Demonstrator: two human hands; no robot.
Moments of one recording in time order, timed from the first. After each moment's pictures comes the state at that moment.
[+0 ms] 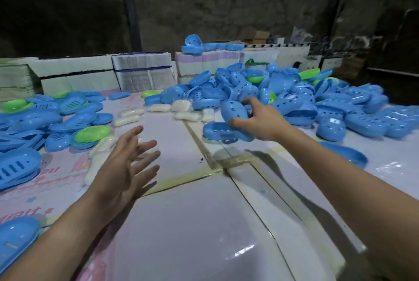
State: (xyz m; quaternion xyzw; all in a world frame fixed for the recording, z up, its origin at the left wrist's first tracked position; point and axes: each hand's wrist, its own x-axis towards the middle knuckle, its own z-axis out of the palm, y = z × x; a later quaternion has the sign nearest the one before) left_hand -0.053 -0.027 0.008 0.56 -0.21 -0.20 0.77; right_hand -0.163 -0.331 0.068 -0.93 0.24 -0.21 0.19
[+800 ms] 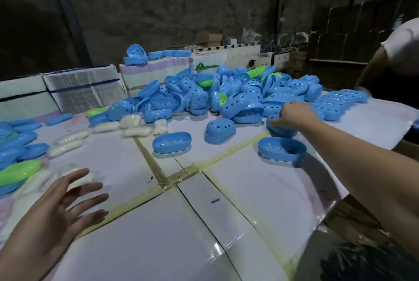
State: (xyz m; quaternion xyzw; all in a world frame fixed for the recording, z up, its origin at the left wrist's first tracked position) left_hand -0.018 -0.032 -0.028 0.58 -0.22 -0.20 0.76; right_hand -0.273 -0.528 0.048 -0.85 0.52 -0.07 -0.04
